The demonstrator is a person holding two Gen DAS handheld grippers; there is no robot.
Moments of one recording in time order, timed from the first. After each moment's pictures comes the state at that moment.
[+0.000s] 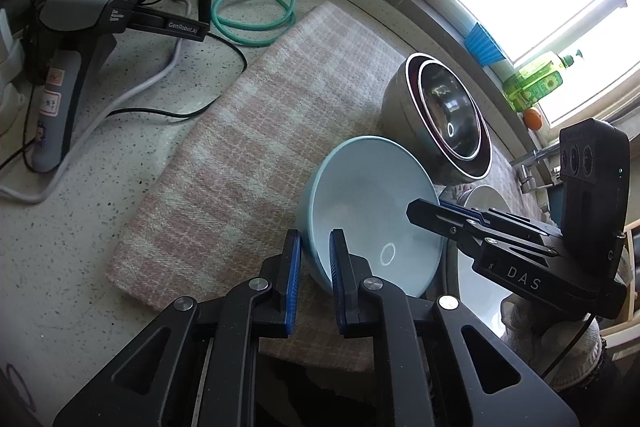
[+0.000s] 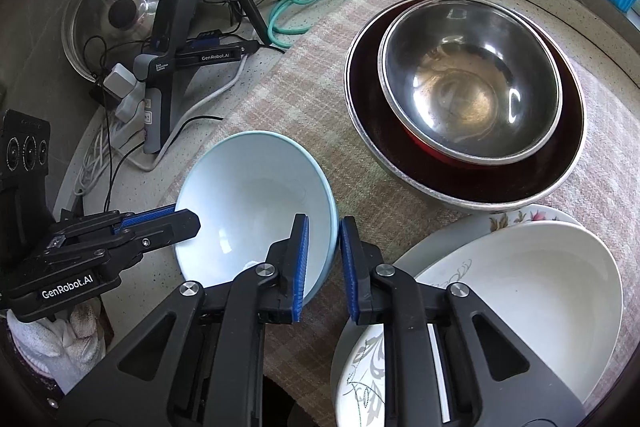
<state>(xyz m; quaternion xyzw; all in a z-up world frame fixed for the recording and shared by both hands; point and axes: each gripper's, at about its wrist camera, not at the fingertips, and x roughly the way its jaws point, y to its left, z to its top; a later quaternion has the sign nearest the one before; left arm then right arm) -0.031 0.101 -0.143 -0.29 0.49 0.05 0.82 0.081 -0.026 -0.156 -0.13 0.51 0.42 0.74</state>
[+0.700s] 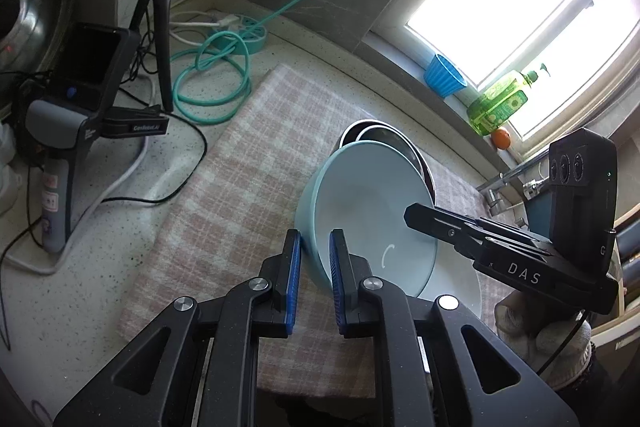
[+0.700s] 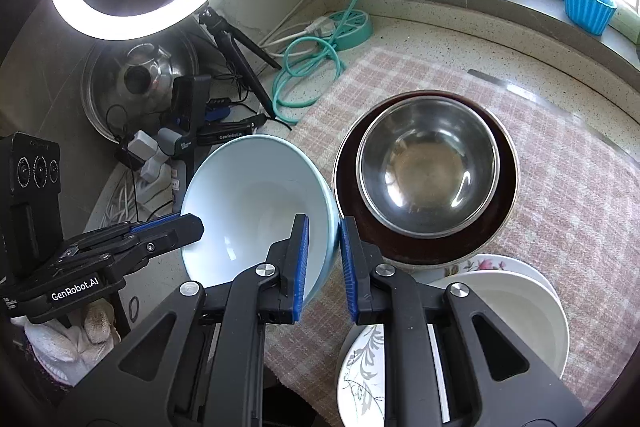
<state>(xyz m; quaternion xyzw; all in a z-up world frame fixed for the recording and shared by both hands) 0.002 0.100 -0.080 -0.27 0.43 0.02 0.86 0.102 -0.047 -0.086 -0.07 0.46 0.43 0.77</state>
